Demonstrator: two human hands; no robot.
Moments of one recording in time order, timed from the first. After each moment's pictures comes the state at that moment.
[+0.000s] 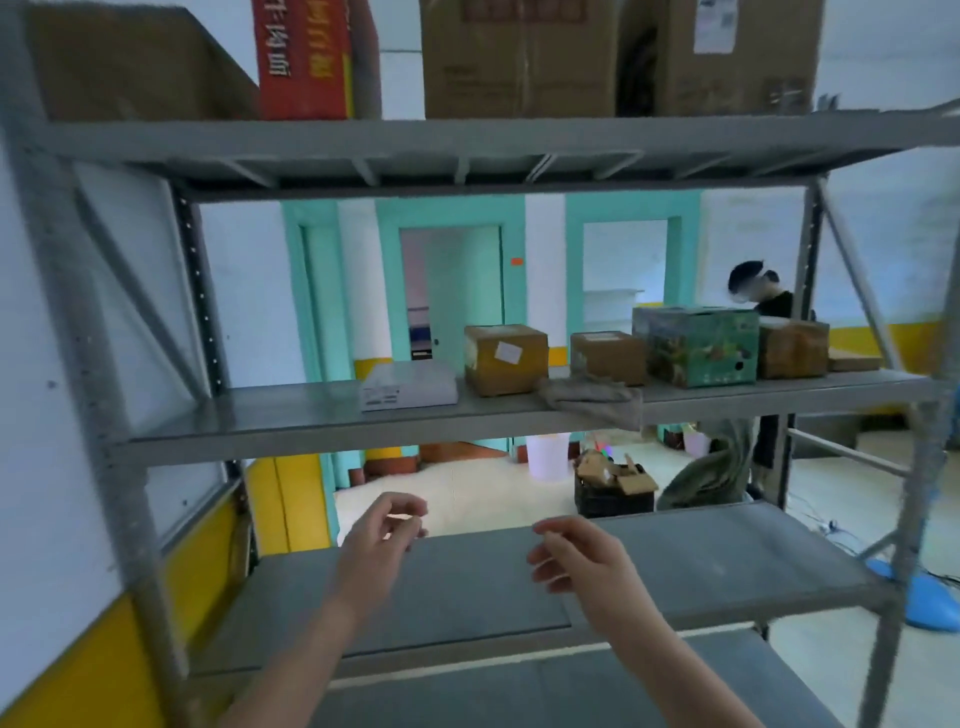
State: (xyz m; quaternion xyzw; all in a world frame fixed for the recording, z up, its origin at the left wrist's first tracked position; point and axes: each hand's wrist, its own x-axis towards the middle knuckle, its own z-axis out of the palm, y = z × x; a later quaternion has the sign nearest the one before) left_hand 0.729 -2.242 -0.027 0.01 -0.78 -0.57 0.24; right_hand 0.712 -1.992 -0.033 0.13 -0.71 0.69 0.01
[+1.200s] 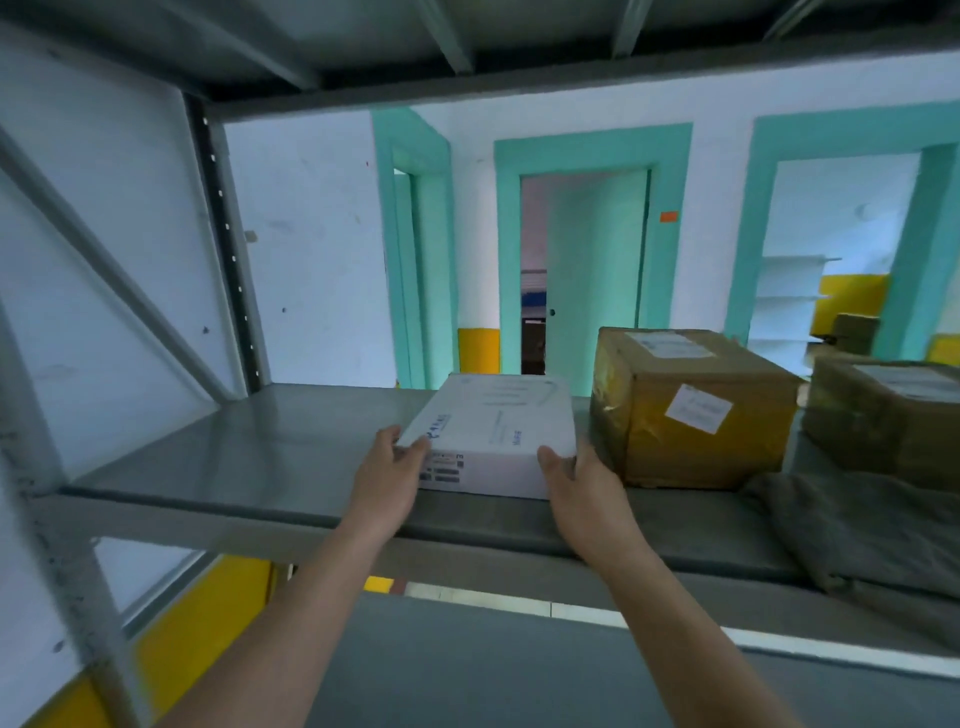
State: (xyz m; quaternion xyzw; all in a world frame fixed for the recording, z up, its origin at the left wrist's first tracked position) left_hand 0.350 -2.416 0.027 0.25 -0.80 -0.45 0.31; right_hand 0.290 -2.213 0.029 0.20 -0.82 0.55 0.00
